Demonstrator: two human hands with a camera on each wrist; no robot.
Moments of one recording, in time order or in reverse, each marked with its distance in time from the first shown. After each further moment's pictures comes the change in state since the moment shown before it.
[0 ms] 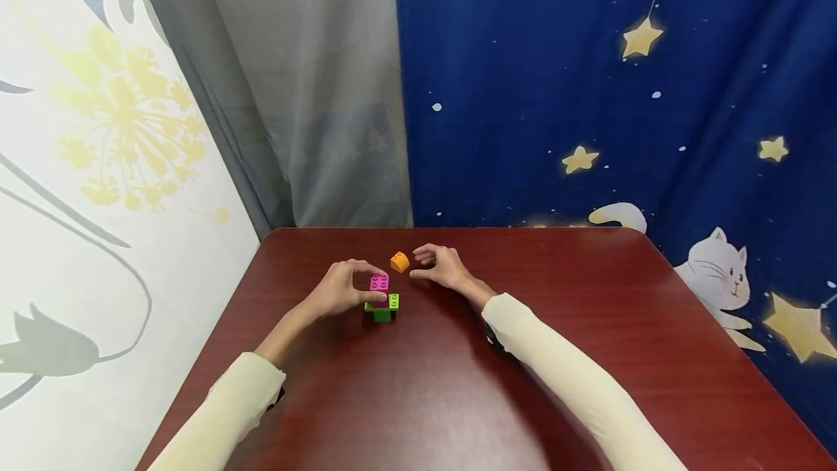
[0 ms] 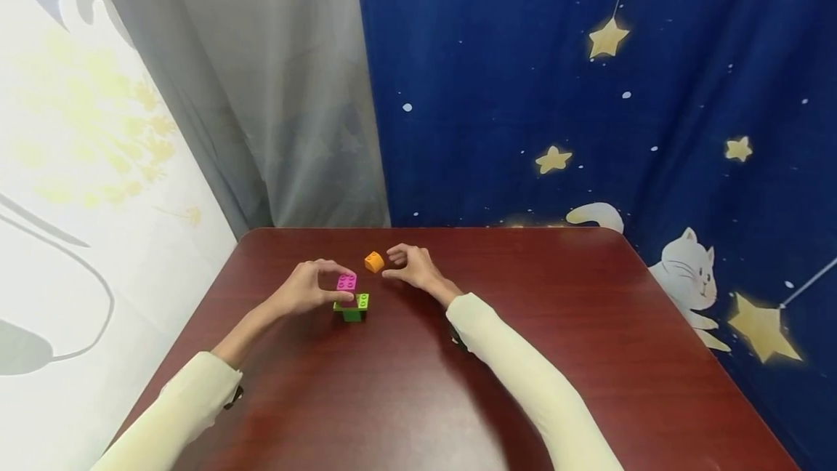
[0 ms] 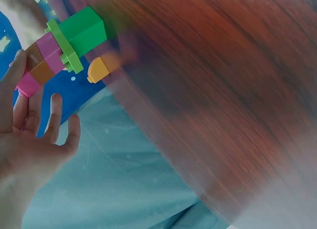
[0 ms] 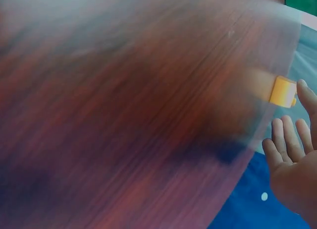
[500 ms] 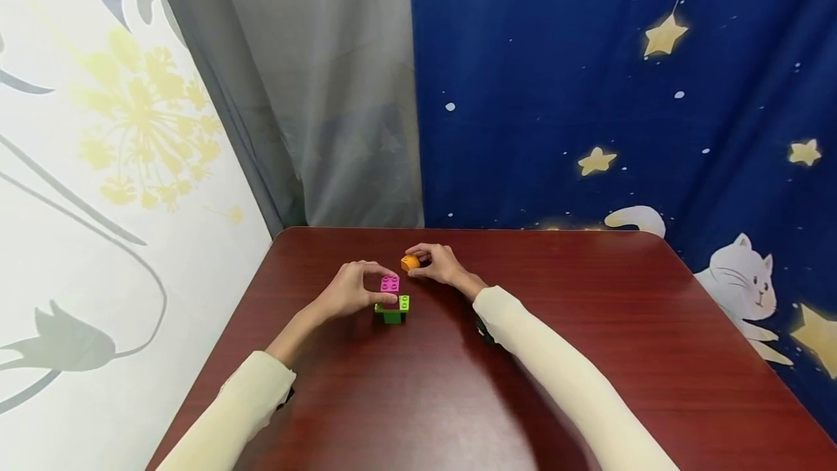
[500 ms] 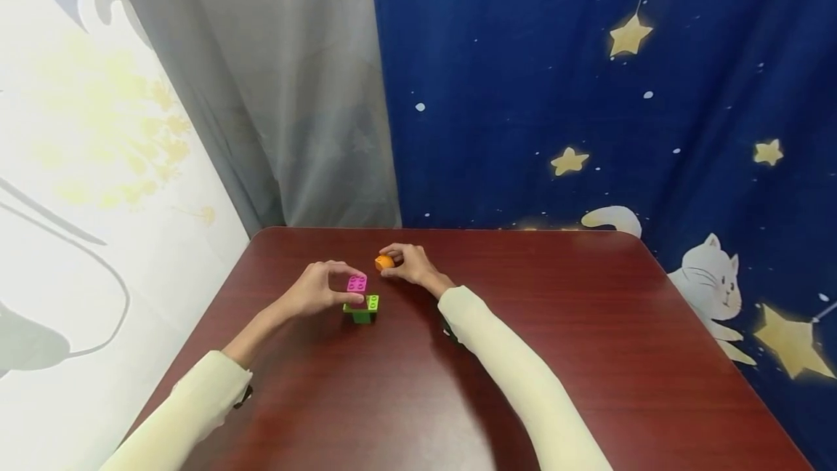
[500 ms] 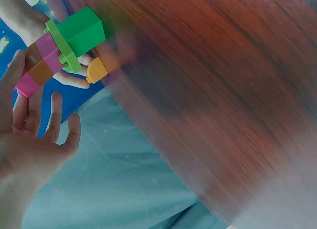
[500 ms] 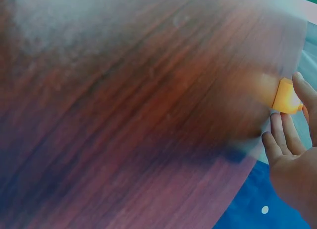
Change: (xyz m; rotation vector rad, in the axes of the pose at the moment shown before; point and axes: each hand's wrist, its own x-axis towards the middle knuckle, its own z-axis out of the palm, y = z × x) left_hand 0.000 0.000 0.000 -0.021 -0.017 -0.016; right_hand 0.031 0.000 0.021 -0.040 -0.086 -0.026
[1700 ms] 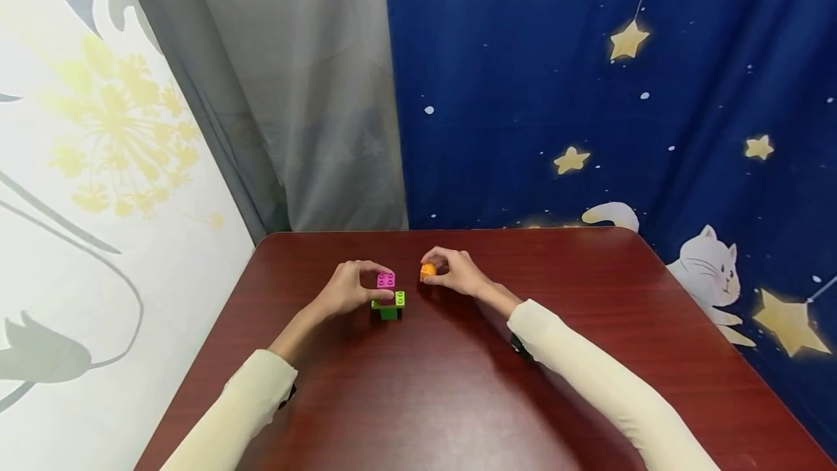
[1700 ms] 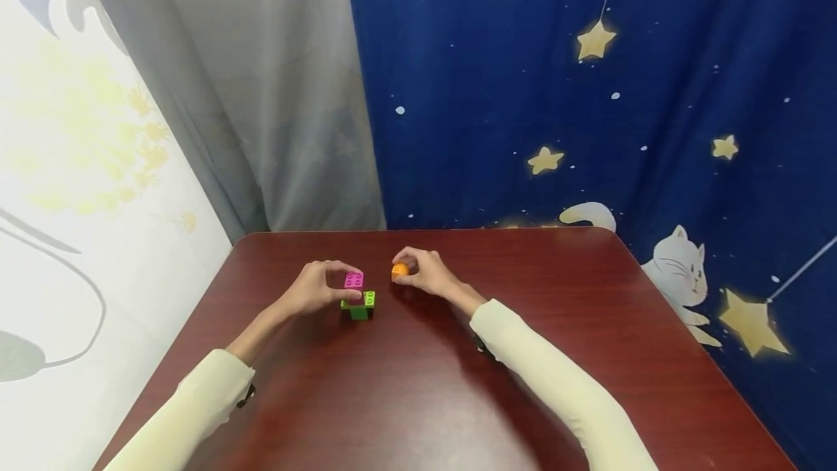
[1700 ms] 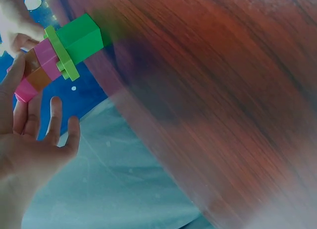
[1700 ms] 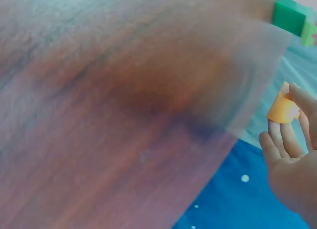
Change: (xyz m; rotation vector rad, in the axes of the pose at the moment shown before) left_hand 0.013 0.009 0.015 -0.046 0.030 -0.019; right_hand -0.072 -0.013 -0.057 -0.001 0.024 -0.103
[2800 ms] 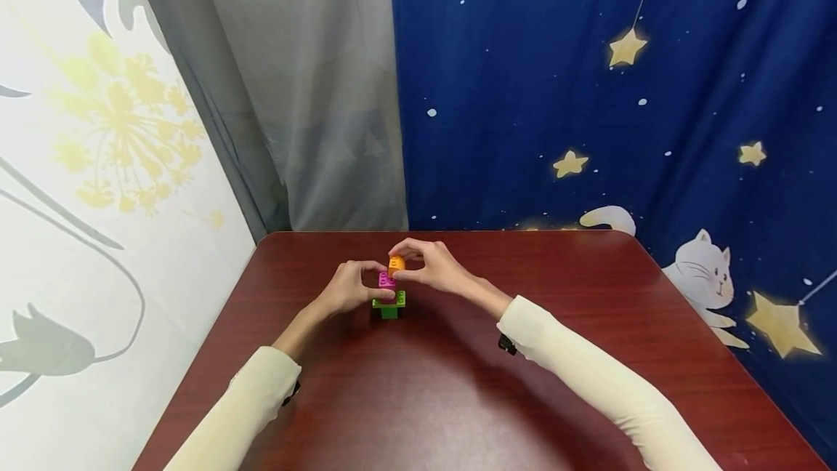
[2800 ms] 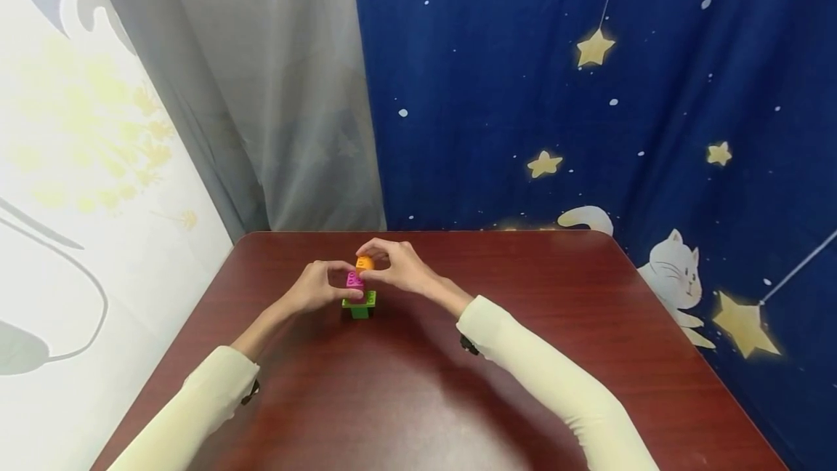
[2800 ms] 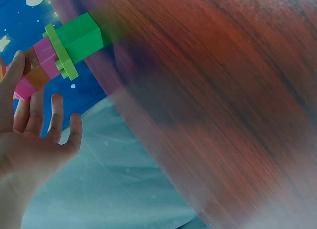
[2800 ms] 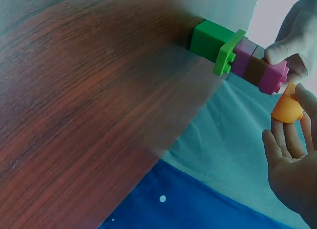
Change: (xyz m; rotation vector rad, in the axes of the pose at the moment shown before) left_hand 0.000 -0.001 0.001 -0.013 0.013 -0.066; right_hand 0.018 -0.078 0.000 0.062 -0.028 -0.172
